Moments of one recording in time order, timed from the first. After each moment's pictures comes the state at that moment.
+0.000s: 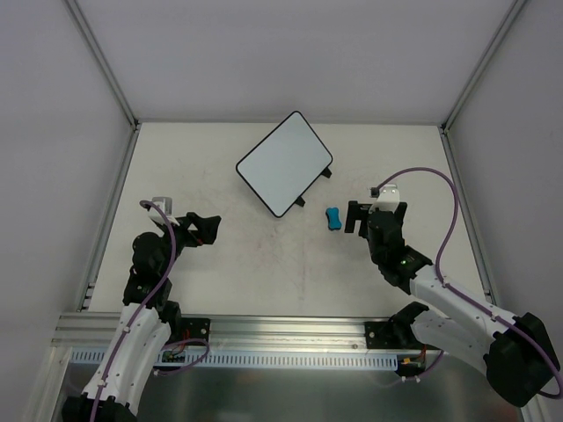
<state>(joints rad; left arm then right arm) -0.10 0.44 0.20 0.12 0.22 -0.43 0.63 0.92 0.44 0.08 0.59 0.22</state>
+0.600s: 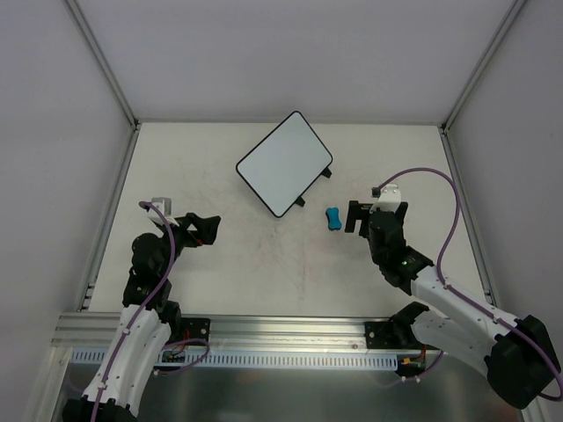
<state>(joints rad) -0.10 0.42 0.20 0.12 0.22 -0.43 0.63 0.90 0.44 0.08 0.59 0.22</state>
